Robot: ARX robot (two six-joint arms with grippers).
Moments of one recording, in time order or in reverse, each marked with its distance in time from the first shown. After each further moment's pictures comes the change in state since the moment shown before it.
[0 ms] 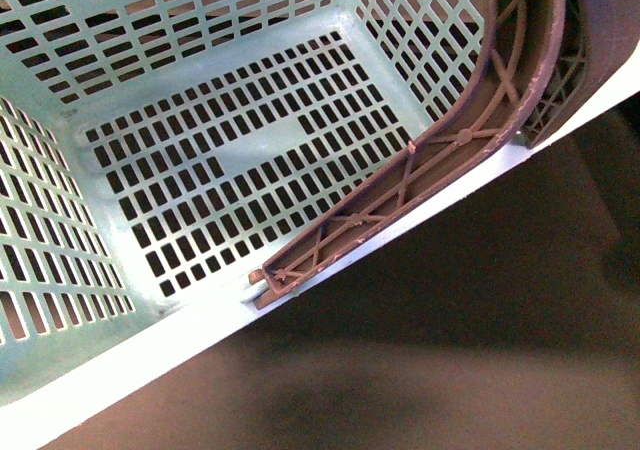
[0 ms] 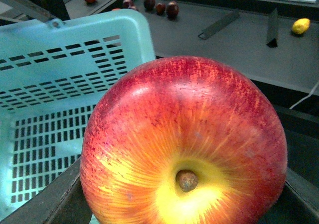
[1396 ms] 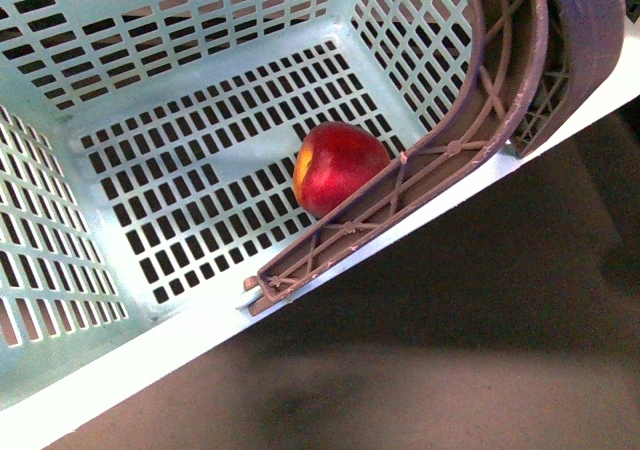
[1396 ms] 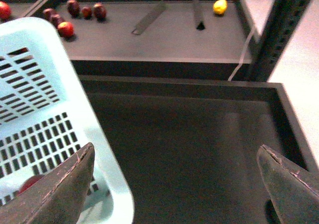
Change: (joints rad) left arm 0.002 0.008 0.000 0.000 0.000 0.000; right arm -0.009 -0.084 -0.136 0.104 0.365 0.130
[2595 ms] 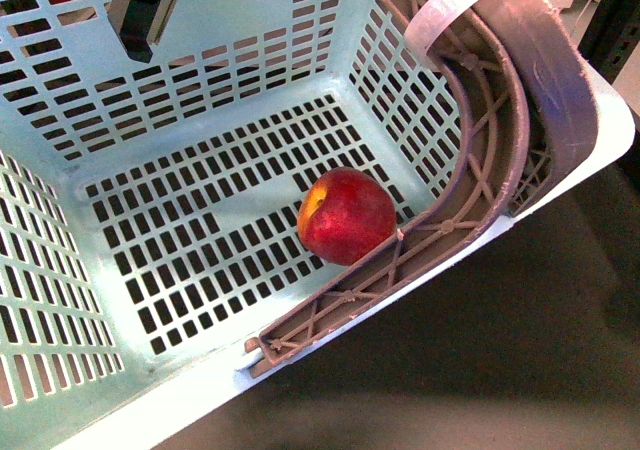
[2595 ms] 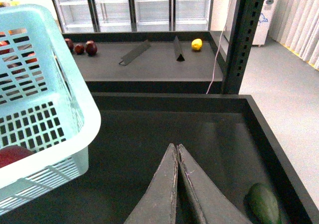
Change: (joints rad) left arm -0.002 0.001 0.000 0.000 -0.002 0.000; right arm -0.130 -0.552 -0.581 0.228 -0.122 -0.034
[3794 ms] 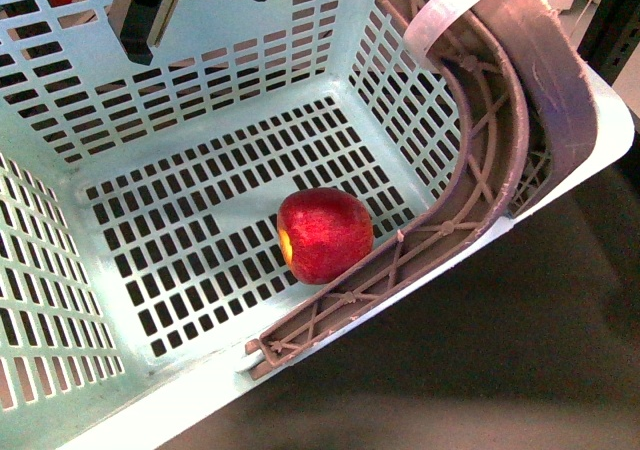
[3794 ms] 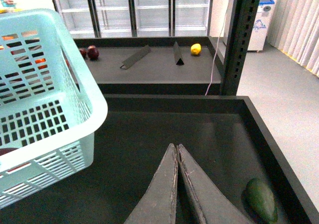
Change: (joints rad) left arm 0.000 0.001 0.000 0.000 0.000 -0.001; right arm -0.001 -0.429 -0.027 -0.380 0.001 0.000
